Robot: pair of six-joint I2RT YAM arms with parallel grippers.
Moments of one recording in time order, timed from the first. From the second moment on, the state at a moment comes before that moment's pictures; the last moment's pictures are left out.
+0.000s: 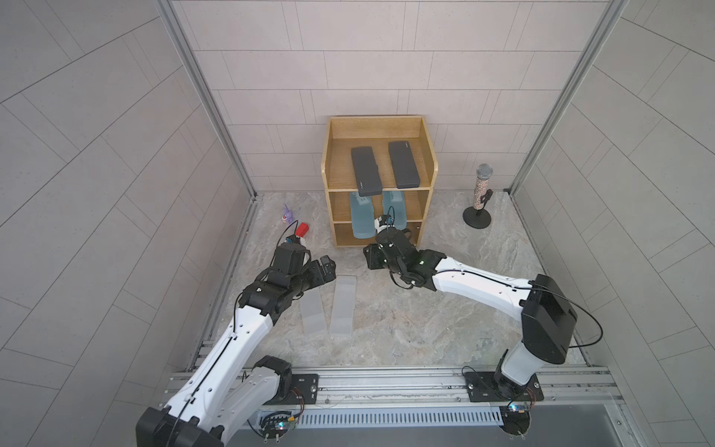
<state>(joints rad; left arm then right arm) -0.30 0.92 0.78 -0.62 0.08 -0.61 0.83 1.71 1.30 -0.20 0.18 0.65</state>
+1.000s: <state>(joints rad) -0.47 0.98 0.60 -0.57 0.03 -0.70 0.78 1.52 0.99 -0.01 0.07 0.70</state>
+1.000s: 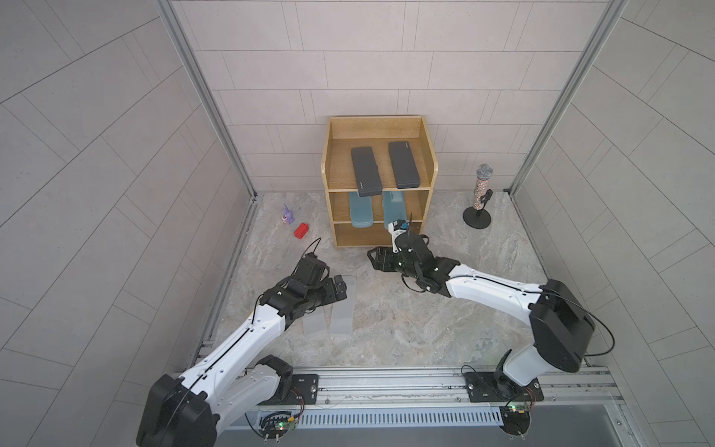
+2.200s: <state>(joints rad) -0.86 1.40 0.60 -0.25 -0.13 -0.88 1.00 0.65 0.32 -0.30 0.36 0.81</state>
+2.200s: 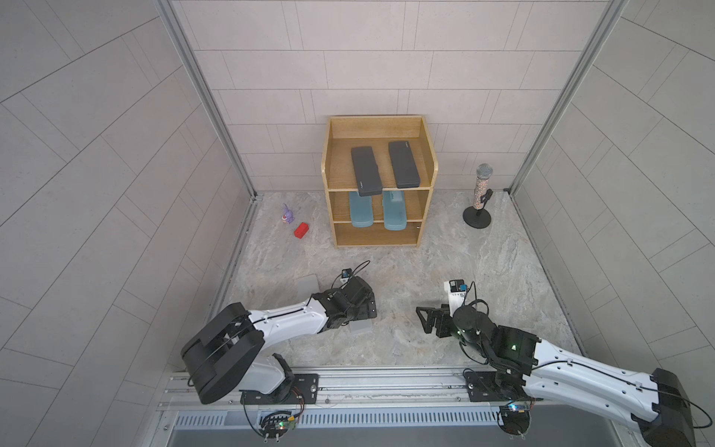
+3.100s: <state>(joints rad) -0.70 0.68 0.45 -0.59 -0.34 -0.89 1.19 1.39 0.75 -0.22 0.36 0.75</state>
